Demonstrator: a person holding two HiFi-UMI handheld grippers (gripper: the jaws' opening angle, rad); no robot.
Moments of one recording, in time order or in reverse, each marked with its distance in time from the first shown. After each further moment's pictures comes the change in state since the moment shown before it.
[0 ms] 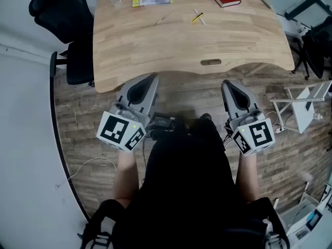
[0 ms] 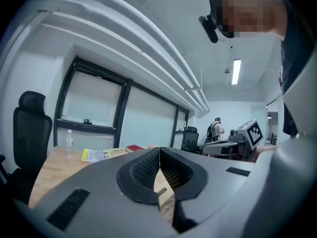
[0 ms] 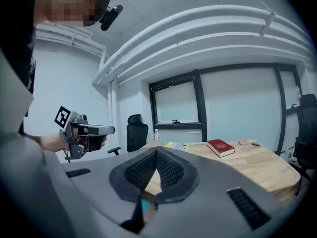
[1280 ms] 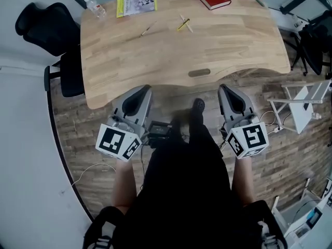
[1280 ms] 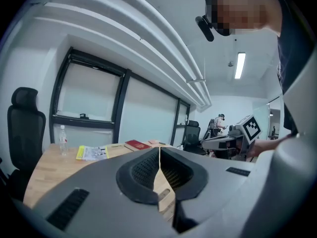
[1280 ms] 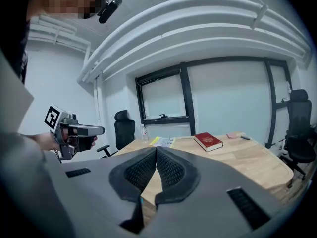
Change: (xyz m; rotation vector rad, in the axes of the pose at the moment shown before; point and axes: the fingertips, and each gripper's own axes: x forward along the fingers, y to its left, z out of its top) left arm 0.087 0.008 -0.013 0.007 0.077 0.008; right arm 0.027 -0.103 -0.012 0.056 0.067 -0.090
